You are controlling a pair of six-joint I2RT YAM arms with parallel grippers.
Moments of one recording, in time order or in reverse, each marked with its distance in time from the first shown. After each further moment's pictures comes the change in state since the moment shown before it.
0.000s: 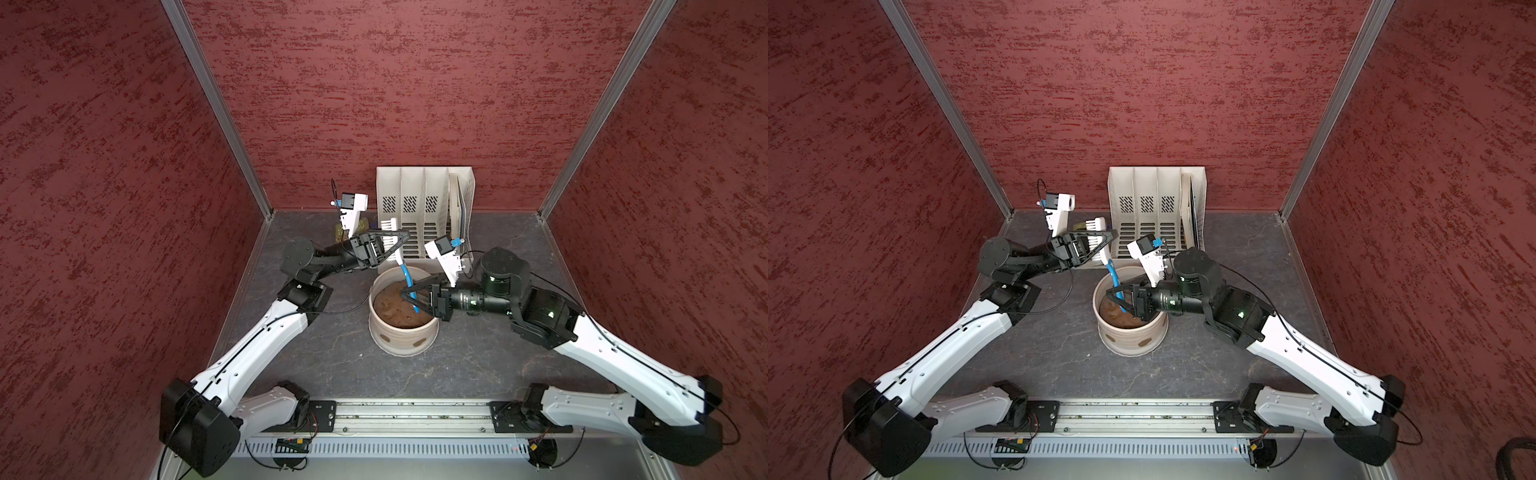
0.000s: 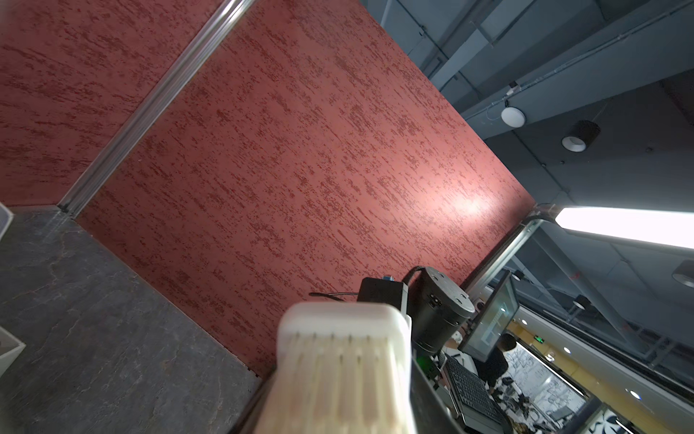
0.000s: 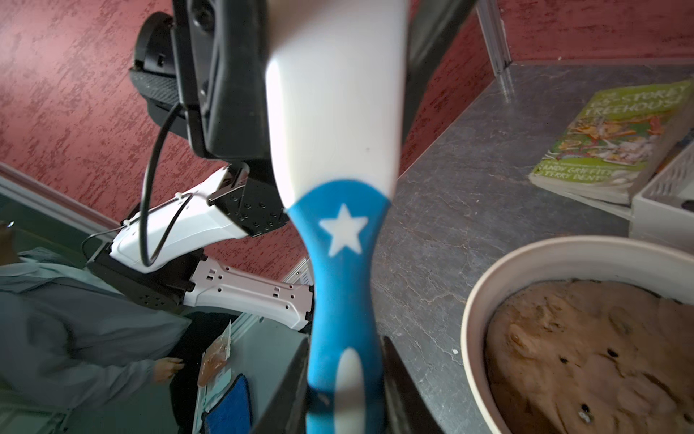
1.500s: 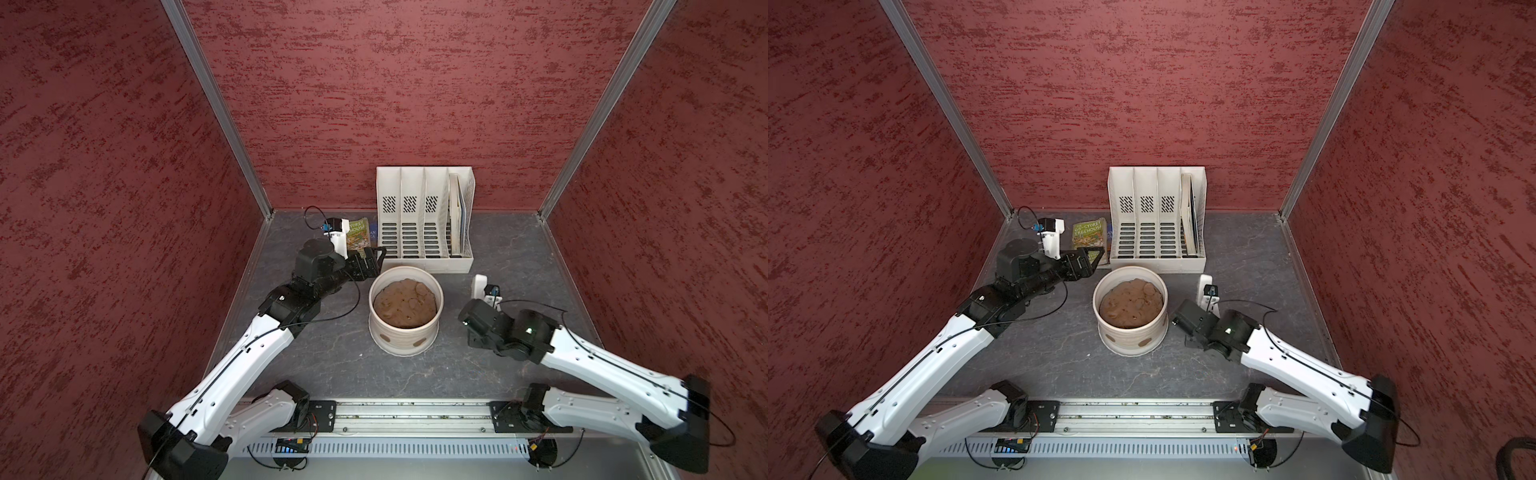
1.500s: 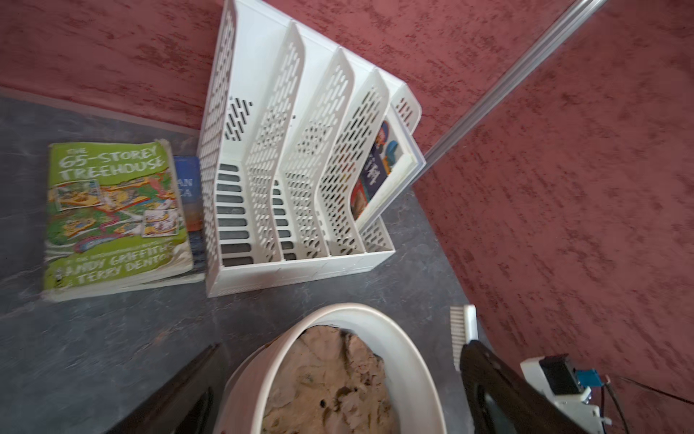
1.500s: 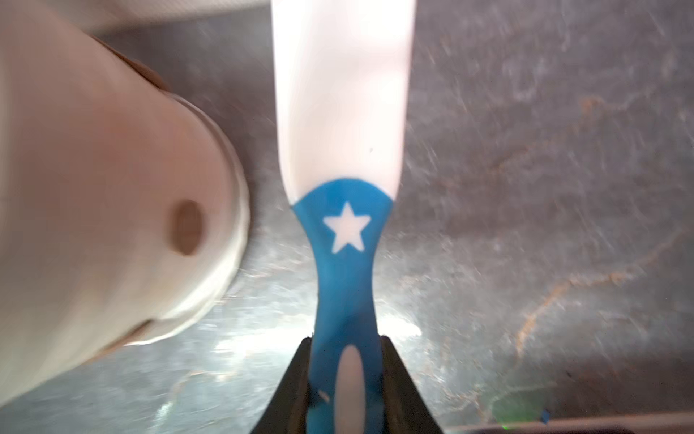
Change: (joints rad) left arm -0.007 -0.129 0.025 -0.890 -0.616 0.562; right arm 0.003 -0.117 -0.290 -0.663 0.735 0.381
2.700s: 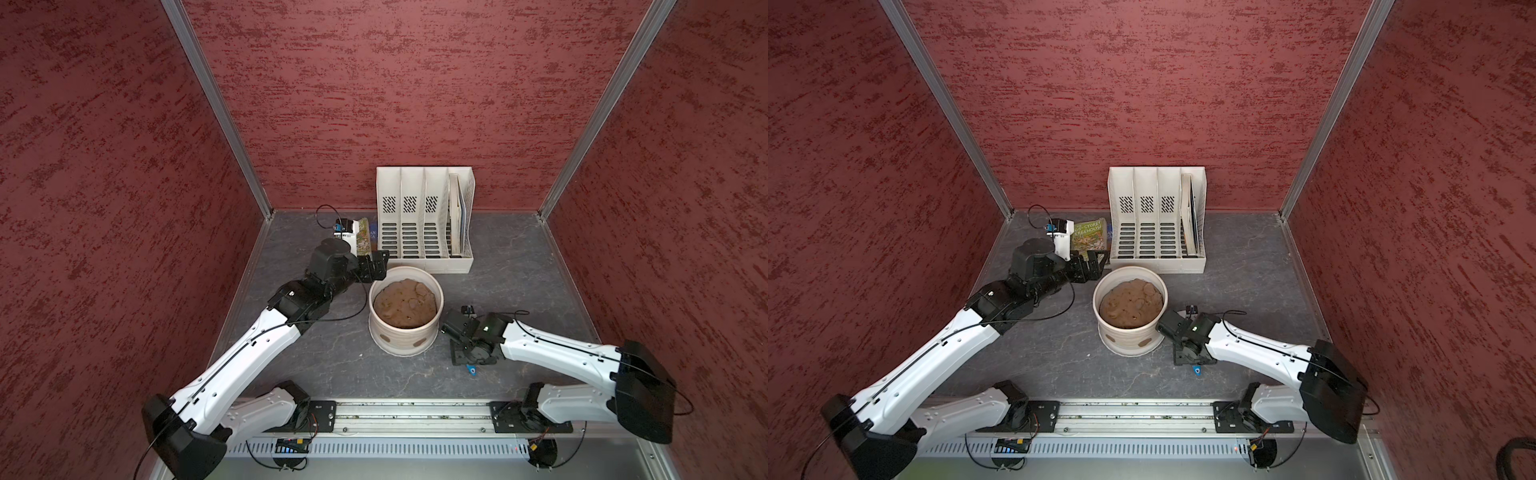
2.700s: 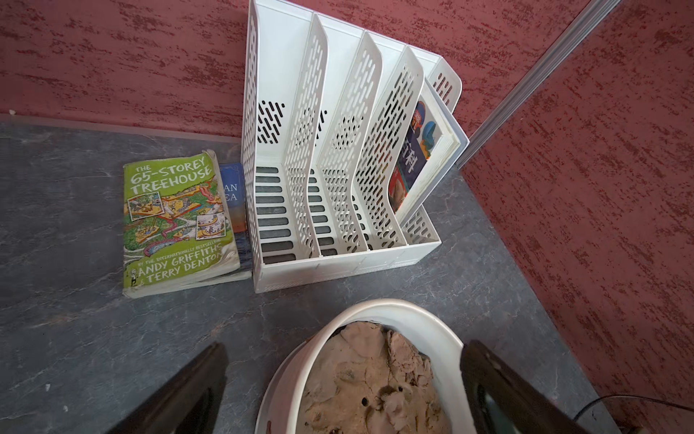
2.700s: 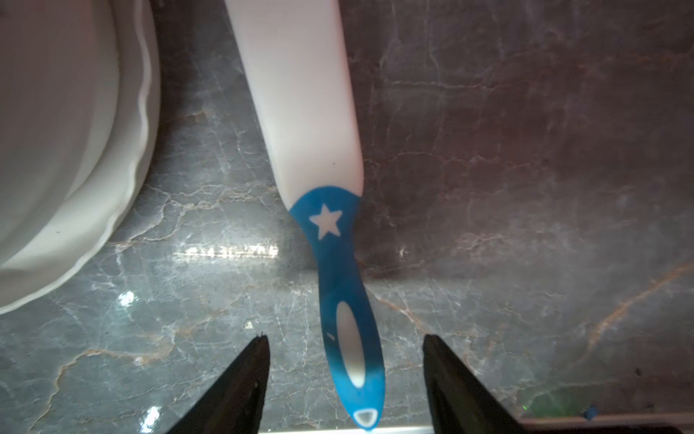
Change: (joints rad) left arm -0.103 0.048 0.060 -0.137 -0.275 0.110; right arm -0.002 0.303 -0.216 0.137 -0.240 -0.024
